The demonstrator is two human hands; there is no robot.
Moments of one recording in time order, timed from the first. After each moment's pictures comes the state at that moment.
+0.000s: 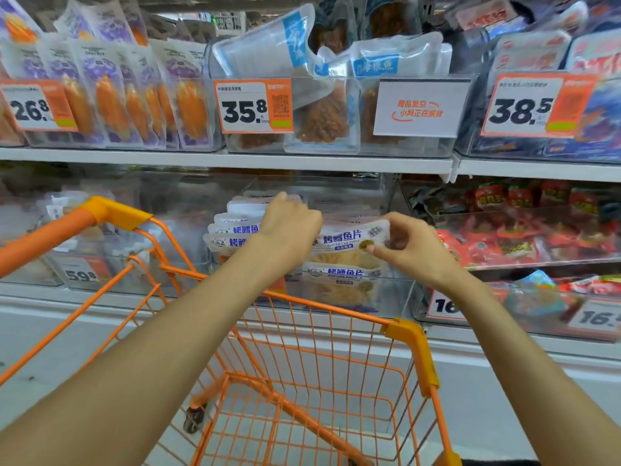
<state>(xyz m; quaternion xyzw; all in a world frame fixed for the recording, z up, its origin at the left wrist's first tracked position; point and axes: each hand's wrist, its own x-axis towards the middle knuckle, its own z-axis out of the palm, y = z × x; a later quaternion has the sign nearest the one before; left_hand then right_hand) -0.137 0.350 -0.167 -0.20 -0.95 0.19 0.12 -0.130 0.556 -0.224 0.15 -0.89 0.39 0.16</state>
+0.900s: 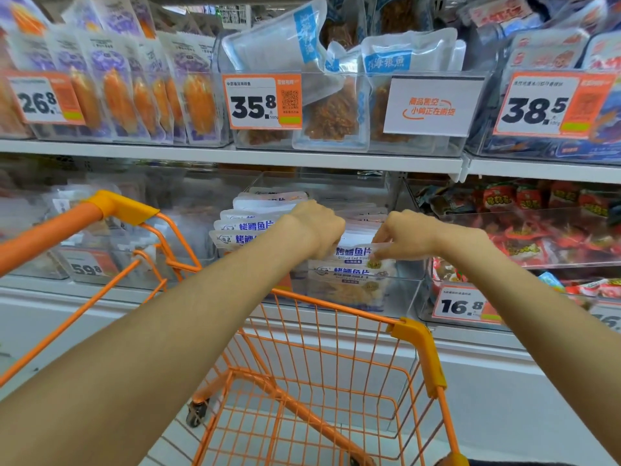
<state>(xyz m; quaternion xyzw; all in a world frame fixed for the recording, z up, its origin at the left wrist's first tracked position) -0.157 0.365 -0.171 -0.31 -0.93 0.21 0.06 -0.149 0.537 -0.178 0.13 -0.99 0.05 -0.04</state>
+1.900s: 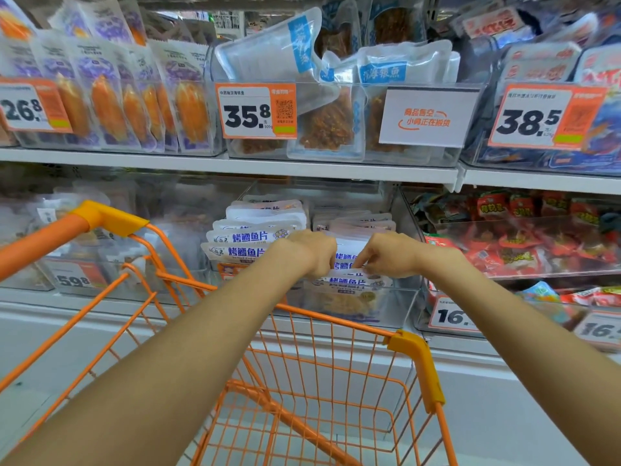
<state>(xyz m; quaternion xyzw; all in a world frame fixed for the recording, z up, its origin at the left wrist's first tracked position) -0.172 0.366 -0.193 -0.27 -0.96 0.08 -0.06 -0.167 0.528 -0.200 0.14 -0.98 0.04 -0.10</state>
